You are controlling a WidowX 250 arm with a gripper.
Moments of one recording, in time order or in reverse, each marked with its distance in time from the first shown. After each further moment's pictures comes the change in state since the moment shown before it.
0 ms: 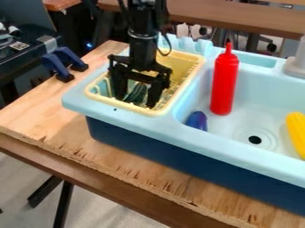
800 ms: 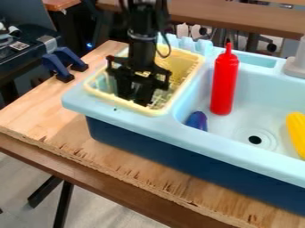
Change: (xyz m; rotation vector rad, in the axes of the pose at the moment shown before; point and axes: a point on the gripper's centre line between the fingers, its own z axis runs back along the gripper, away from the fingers) arm -0.007 0.002 0.004 0.021 0.014 0.017
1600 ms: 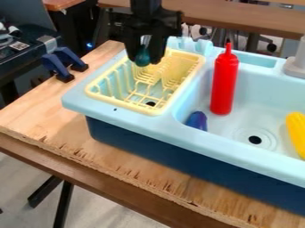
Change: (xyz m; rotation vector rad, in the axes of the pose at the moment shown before) arm -0.007 -0.019 0.077 -0.156 -0.110 0.027
